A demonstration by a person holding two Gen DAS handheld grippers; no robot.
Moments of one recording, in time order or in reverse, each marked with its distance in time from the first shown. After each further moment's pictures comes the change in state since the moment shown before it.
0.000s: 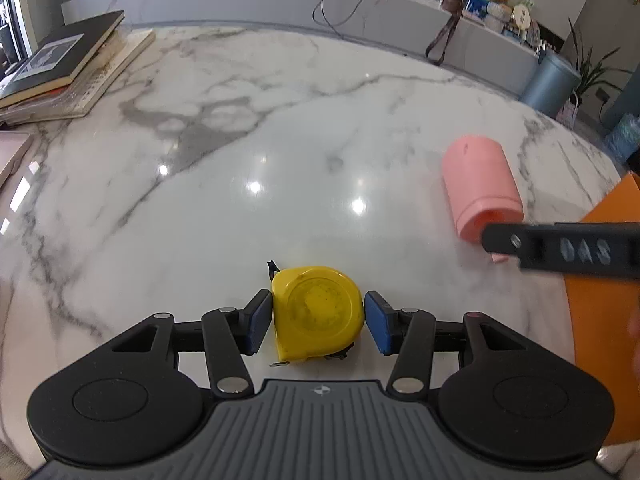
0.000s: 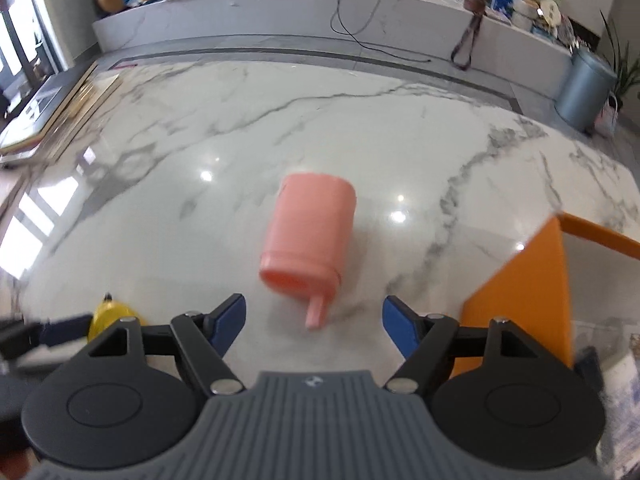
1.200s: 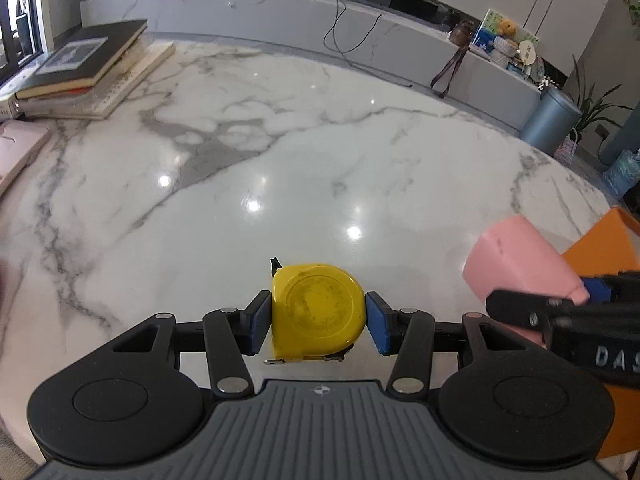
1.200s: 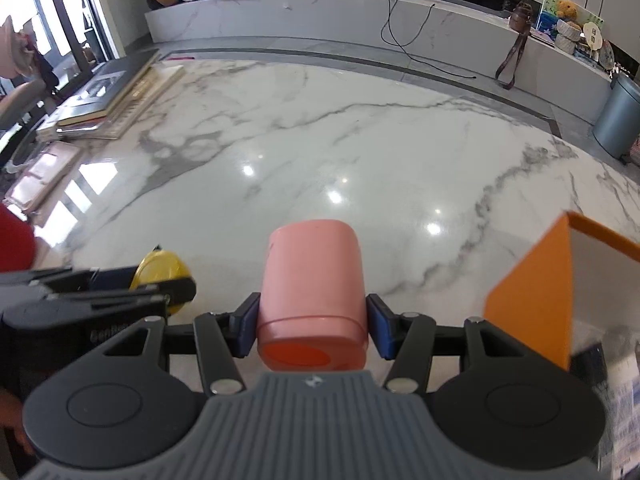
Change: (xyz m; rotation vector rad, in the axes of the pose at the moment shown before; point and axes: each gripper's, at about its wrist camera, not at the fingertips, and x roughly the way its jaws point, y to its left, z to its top) left arm -0.026 0.004 -0.004 -0.066 -0.077 -0.022; right arm -0.045 0.011 -0.026 -0.117 -0.025 0.121
